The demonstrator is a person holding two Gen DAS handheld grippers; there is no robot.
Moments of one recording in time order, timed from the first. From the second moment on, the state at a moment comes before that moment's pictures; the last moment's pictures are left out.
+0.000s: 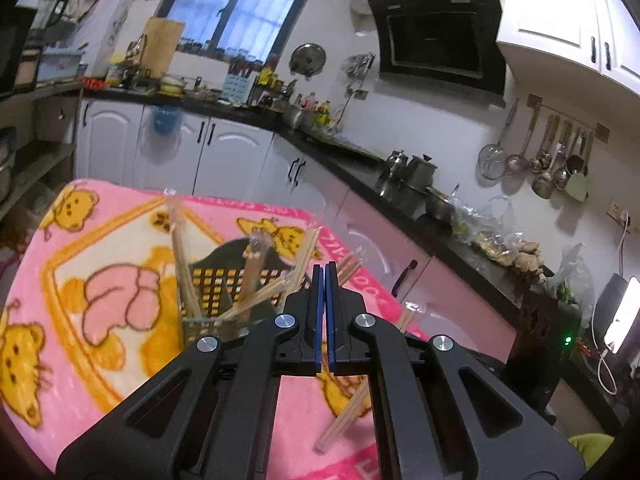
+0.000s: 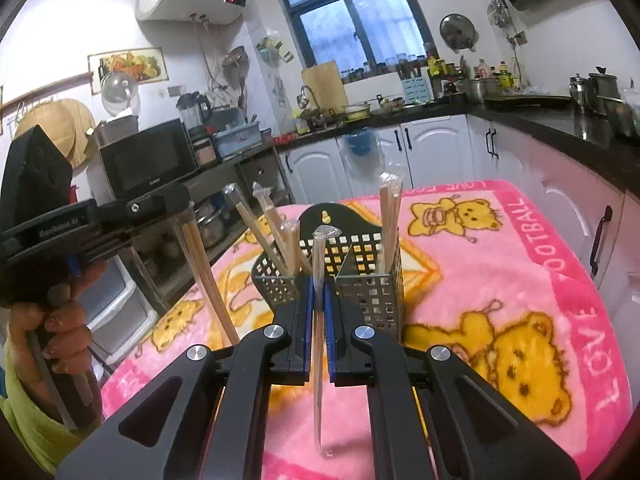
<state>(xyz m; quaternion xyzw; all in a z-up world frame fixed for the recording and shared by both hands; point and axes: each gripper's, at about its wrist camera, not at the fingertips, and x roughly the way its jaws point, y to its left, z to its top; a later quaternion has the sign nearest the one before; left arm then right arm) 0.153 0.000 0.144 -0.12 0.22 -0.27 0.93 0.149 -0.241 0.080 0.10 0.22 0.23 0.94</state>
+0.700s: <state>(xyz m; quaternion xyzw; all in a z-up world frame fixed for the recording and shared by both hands) 0.161 -0.017 0.210 -0.10 0.16 -0.28 0.94 0.152 -0.266 0.131 0.12 0.15 0.21 0.96</state>
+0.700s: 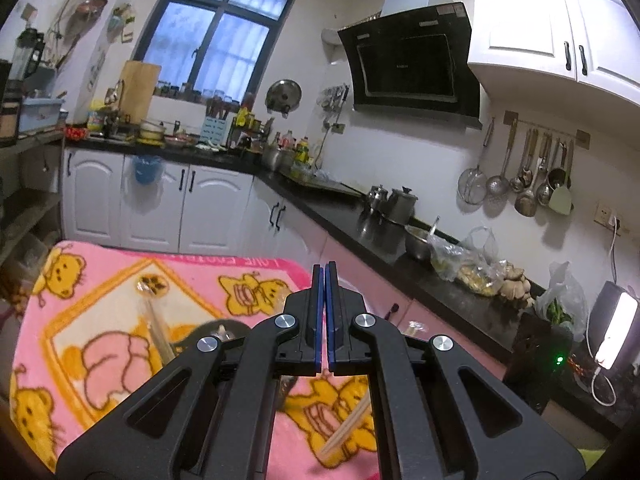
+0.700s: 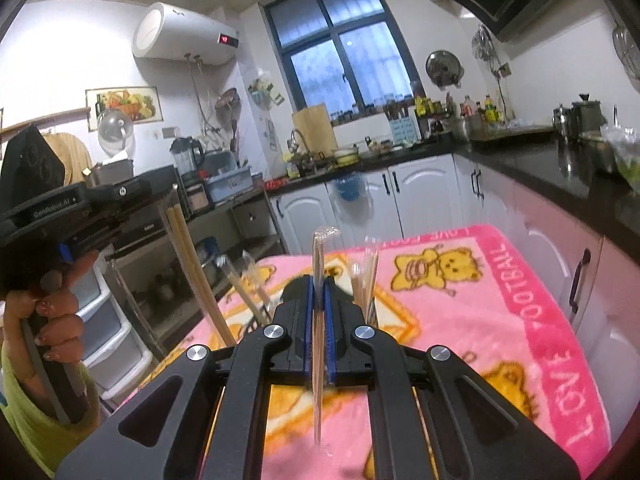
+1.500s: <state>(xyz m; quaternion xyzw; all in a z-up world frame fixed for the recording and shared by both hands) 0.199 0.035 0.243 -0.16 0.11 -0.25 0.95 0.211 -0.237 0.199 0.08 0.10 0.20 0.97</state>
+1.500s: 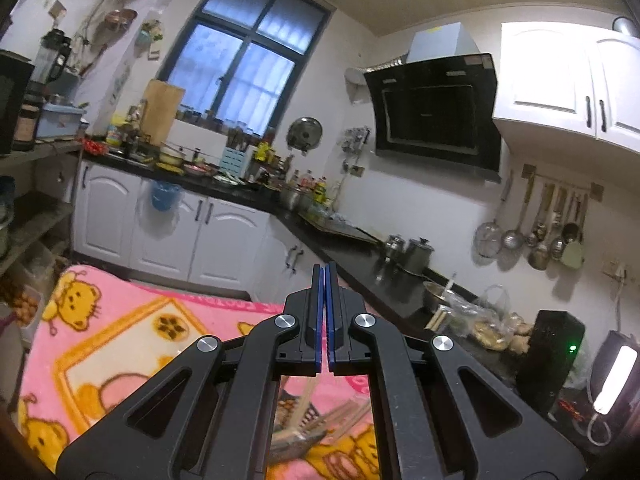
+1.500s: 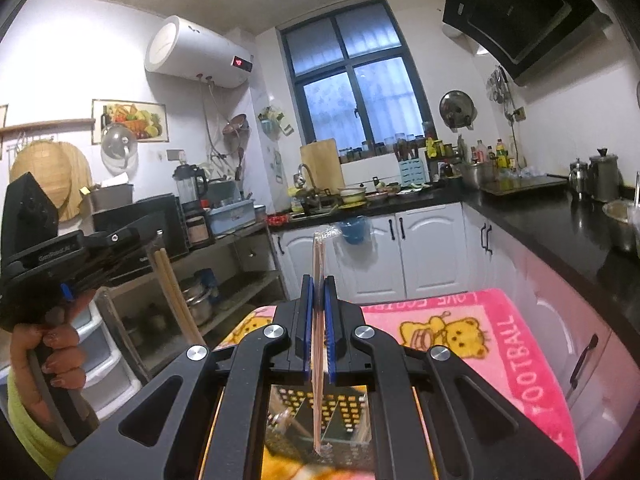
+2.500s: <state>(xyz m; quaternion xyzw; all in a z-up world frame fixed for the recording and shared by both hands) 0.259 0.009 0.143 -0.11 0.18 -0.22 0.95 0.279 -0.199 0.116 0.05 0.17 0.17 0.97</state>
